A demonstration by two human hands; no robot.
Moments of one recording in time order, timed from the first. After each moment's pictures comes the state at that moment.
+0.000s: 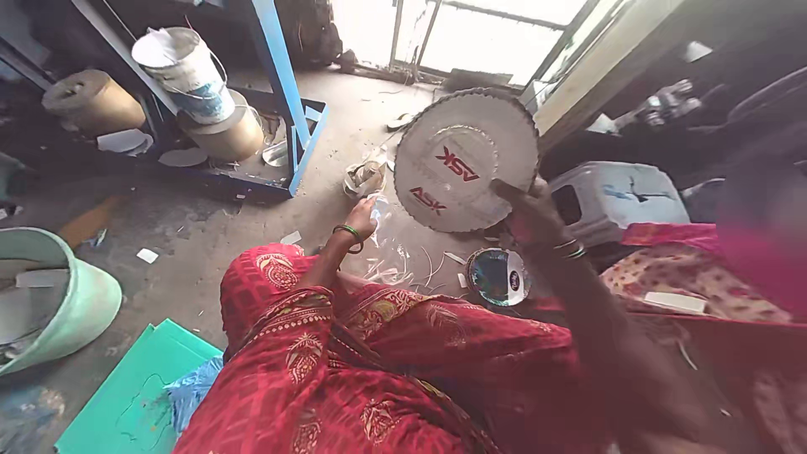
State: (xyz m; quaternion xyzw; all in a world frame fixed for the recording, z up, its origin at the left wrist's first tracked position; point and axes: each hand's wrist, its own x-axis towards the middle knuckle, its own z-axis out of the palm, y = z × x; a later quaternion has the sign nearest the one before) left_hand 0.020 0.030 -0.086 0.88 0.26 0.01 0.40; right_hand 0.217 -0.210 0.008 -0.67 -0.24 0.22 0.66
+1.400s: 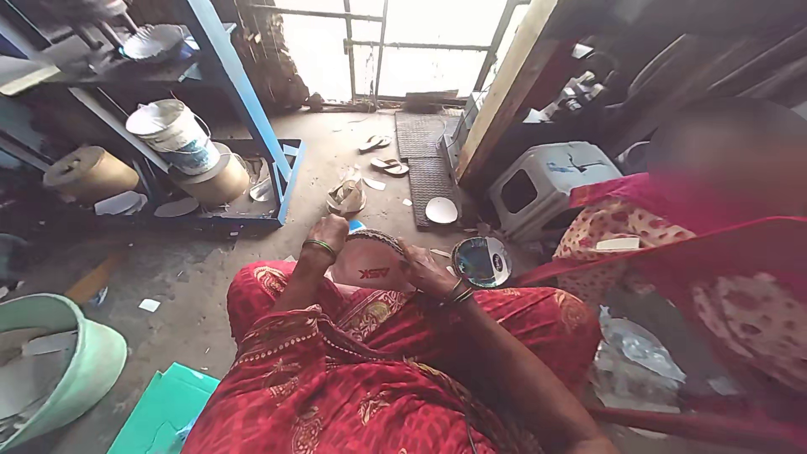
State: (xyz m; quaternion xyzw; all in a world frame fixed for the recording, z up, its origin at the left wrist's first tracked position) left_hand -0.032 -0.021 -0.002 0.96 0.23 -0.09 0.10; right_hand 0.073 -0.234 -0.034 -0.83 -0.46 0.23 0.22
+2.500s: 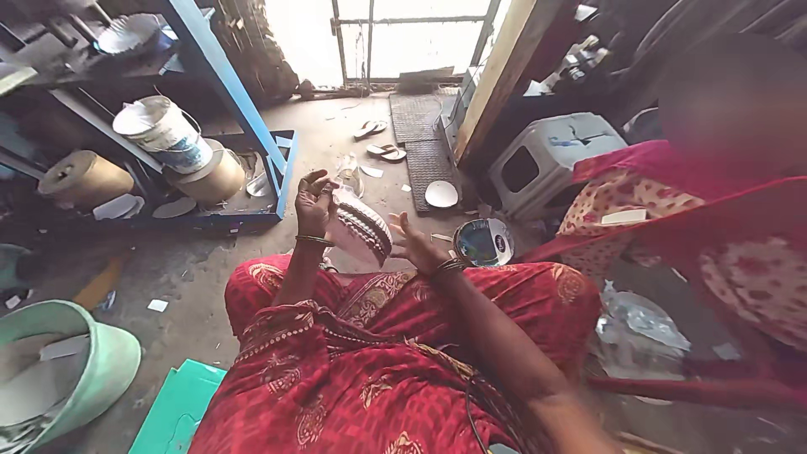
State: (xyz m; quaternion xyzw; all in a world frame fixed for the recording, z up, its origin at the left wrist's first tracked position) left_hand -0.028 -0.019 -0.012 0.60 0.16 0.41 0.67; right_hand 0.087 -0.214 -0.095 -0.59 -0.17 0.48 0.63
